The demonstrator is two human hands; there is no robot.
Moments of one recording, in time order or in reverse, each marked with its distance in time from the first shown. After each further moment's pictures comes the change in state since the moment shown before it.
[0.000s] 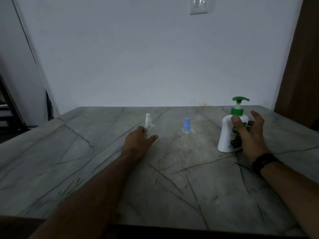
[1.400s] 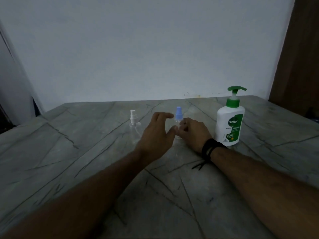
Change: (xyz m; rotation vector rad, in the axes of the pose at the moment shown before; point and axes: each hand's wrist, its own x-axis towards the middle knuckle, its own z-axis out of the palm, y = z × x) left_hand -0.028 0.078 0.019 -0.151 -0.040 0.440; right_hand -0.004 0.015 0.106 -0.681 -0.499 -0.098
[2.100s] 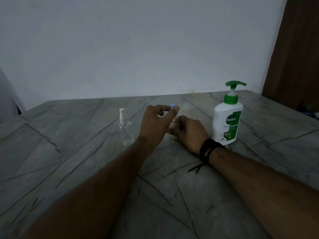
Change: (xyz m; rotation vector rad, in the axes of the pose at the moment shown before) left_hand 0.048 -0.013 0.037 -0.445 0.165 -0.248; right_hand 0.001 0.007 0.002 -0.002 0.033 -0.046
